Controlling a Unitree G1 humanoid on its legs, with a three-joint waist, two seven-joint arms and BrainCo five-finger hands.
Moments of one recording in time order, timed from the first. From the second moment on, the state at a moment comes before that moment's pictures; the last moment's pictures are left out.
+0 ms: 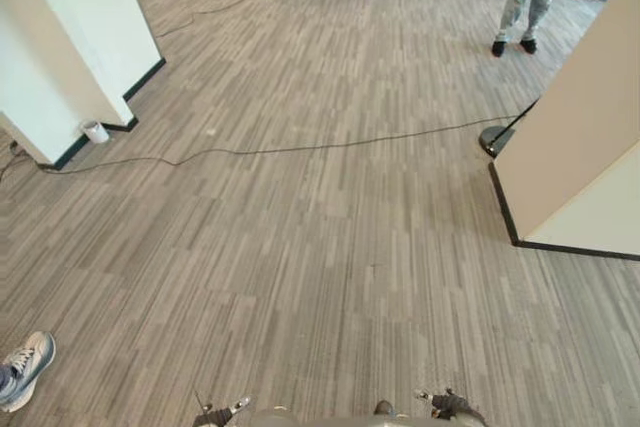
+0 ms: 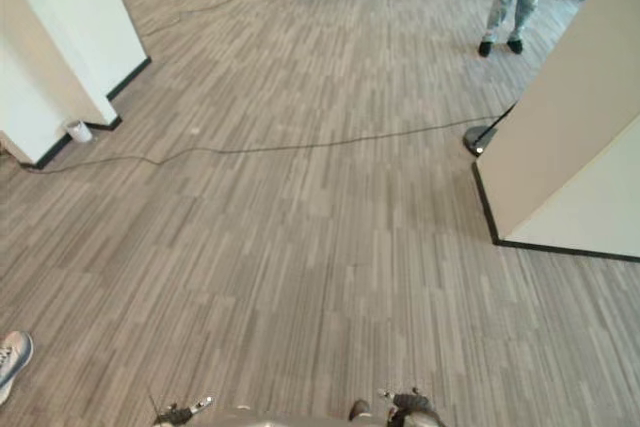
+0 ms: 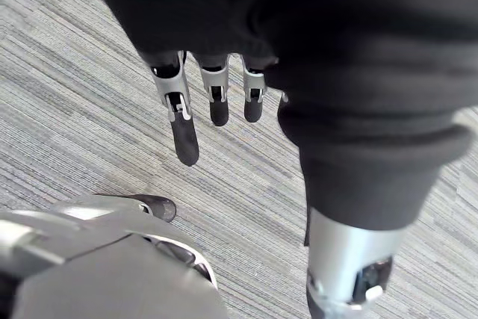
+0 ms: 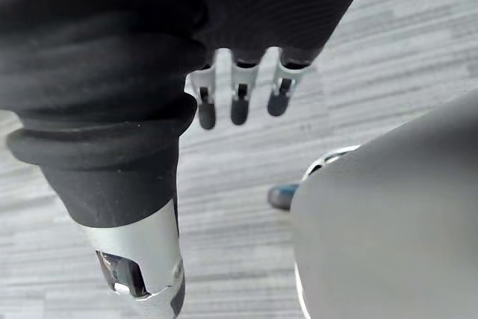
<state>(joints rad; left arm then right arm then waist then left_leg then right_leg) 0.12 0.07 0.31 1.07 -0.07 0.04 0.15 0.04 0.00 -0.35 1.08 -0.05 0.08 -0.17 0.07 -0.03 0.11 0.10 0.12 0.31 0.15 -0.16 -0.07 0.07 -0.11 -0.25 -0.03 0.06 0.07</state>
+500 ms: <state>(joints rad) 0.15 0.07 0.33 1.09 -0.08 0.03 0.15 0.04 -0.03 -0.36 1.10 -0.02 0.09 -0.15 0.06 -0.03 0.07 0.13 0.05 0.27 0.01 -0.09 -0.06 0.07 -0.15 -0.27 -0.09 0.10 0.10</state>
